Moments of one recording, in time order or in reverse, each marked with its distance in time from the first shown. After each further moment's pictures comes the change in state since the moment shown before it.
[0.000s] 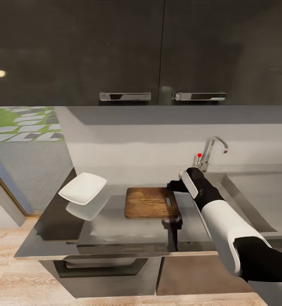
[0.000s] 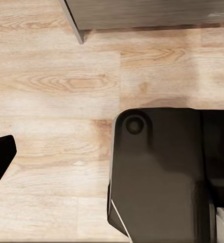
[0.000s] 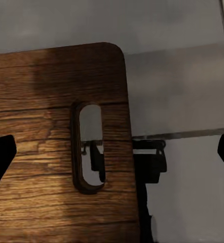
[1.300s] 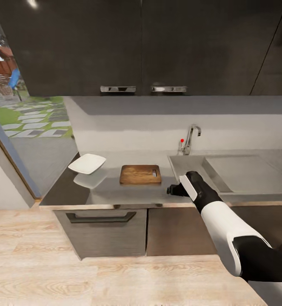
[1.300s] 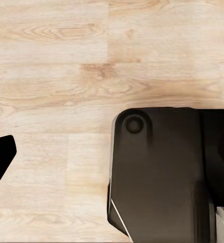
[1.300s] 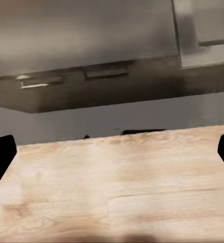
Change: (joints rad) left arm 0.000 0.000 0.000 0.002 -0.001 0.000 0.000; right arm 0.000 0.000 -0.001 0.071 0.002 -0.025 0.004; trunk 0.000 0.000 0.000
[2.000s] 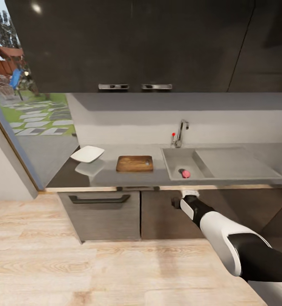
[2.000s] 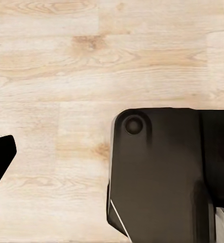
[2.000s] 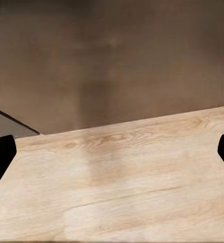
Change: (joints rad) left arm 0.000 -0.001 0.000 -0.002 -0.001 0.000 0.000; right arm 0.000 0.001 -0.001 0.414 0.136 -0.555 0.010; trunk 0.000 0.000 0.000
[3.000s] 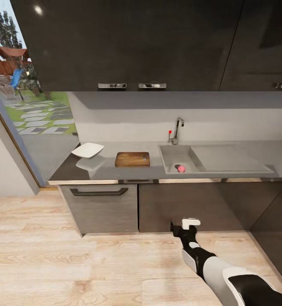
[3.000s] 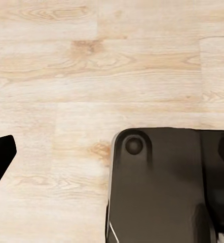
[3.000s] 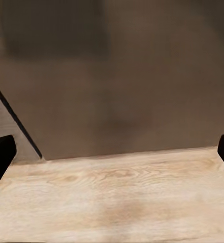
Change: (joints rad) left arm 0.000 -0.003 0.002 -0.061 -0.001 0.001 0.006; right arm 0.275 0.012 0.000 0.121 0.119 -0.748 0.089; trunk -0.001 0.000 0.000
